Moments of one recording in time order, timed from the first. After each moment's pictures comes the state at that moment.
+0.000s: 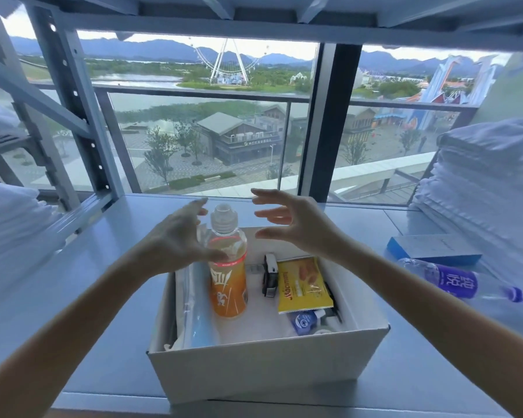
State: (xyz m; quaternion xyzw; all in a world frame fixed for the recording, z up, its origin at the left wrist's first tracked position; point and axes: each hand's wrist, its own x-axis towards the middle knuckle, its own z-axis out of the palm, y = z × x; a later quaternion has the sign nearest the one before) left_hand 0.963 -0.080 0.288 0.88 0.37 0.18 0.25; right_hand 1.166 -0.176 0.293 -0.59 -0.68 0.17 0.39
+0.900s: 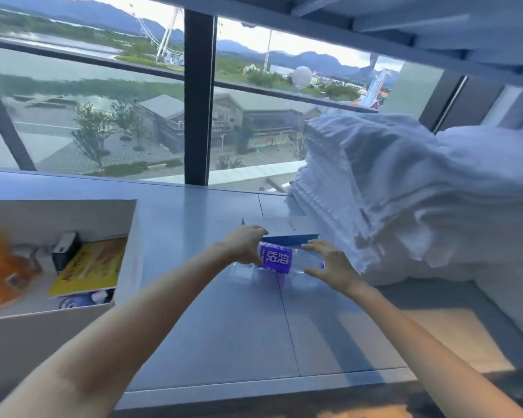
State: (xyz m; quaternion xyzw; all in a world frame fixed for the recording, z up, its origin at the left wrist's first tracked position) left_hand 1.370 -0.252 0.201 0.97 0.20 0.00 0.12; right_hand 1.513 -0.422 0.180 -0.81 -0.52 0.07 0.24
